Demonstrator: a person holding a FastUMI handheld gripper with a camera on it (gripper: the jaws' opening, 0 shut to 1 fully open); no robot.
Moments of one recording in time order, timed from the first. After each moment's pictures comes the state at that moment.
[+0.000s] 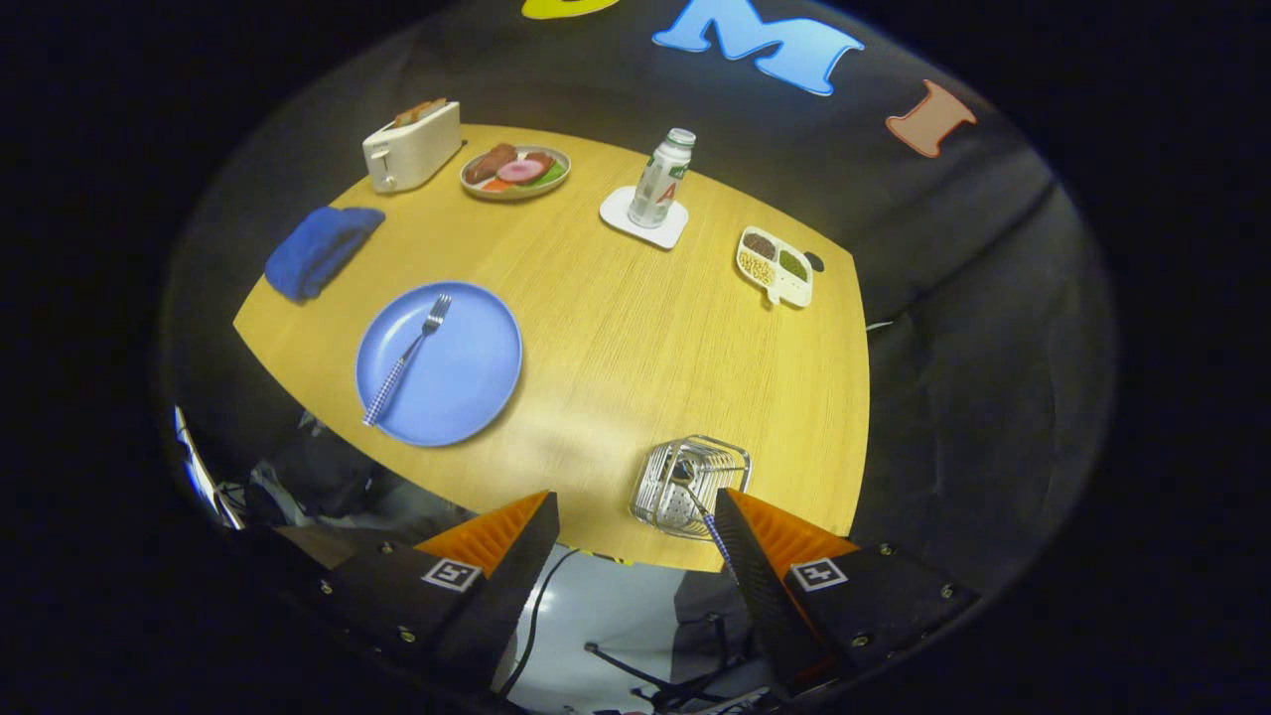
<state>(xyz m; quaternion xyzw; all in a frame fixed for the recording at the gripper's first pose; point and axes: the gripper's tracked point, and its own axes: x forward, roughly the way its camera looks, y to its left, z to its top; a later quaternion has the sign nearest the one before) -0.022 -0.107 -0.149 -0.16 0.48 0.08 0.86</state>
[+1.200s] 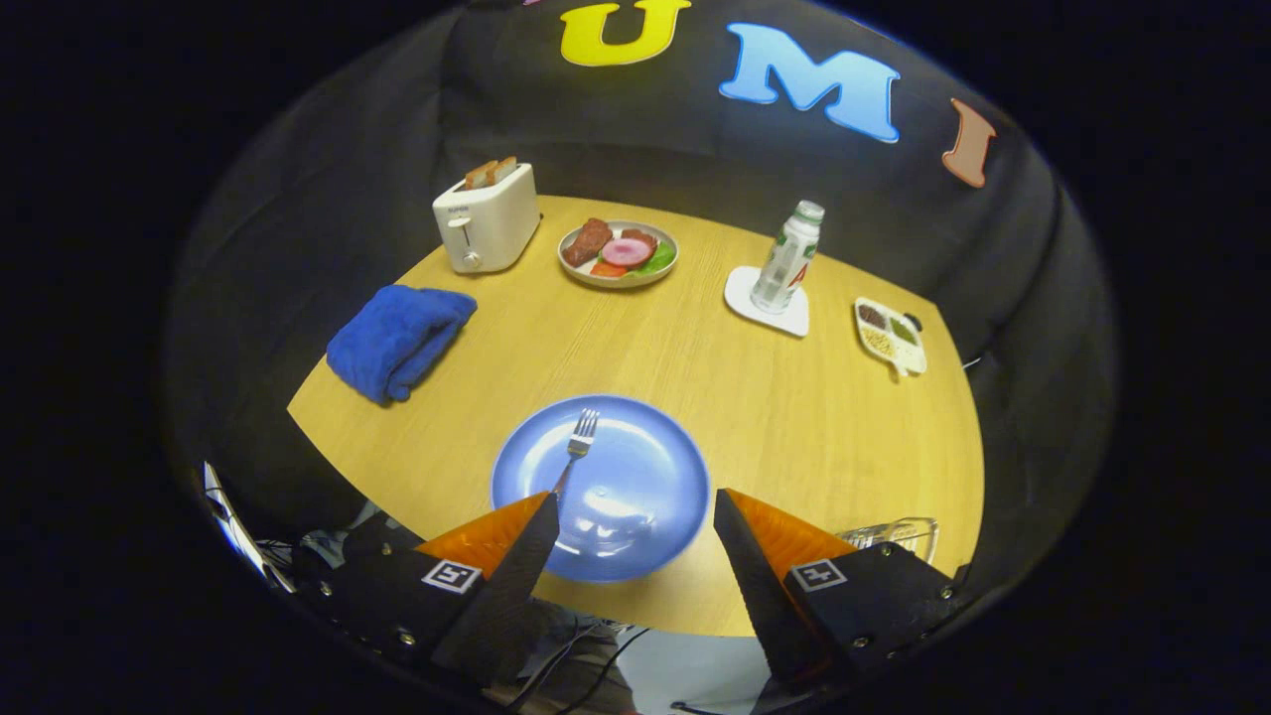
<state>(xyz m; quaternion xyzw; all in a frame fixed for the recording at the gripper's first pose) -0.004 0.082 -0.209 -0.08 0.44 0.17 0.88</state>
